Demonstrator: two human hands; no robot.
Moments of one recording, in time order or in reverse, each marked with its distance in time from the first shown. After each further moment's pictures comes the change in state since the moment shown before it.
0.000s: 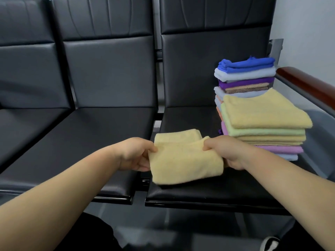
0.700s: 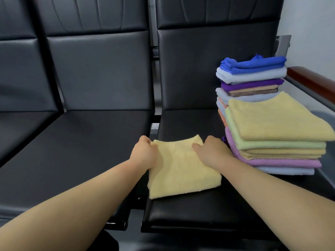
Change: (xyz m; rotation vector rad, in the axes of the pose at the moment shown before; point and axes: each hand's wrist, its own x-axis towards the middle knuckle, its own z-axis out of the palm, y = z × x) left_hand 0.105 0.001 0.016 0.334 0.596 0.164; right_hand 0.089 -0.006 0.027 -0.676 0.414 -0.072
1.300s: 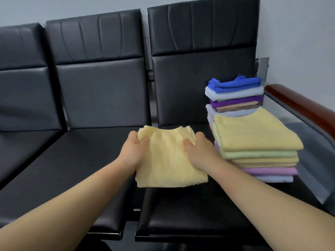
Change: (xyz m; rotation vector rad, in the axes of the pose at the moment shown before) left_hand -0.045 0.052 -0.056 -0.292 0.051 0.148; right_hand -0.043 -0.020 -0.049 0.360 0.050 -0.222
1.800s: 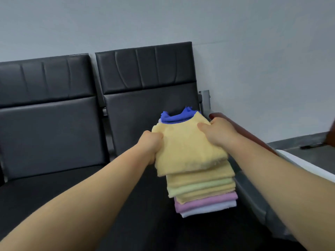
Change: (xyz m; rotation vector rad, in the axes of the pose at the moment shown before) left_hand 0.031 0.178 0.152 -0.176 -0.218 -0.041; right_hand 0.052 0.042 -0.231 -0.043 0.326 0.135
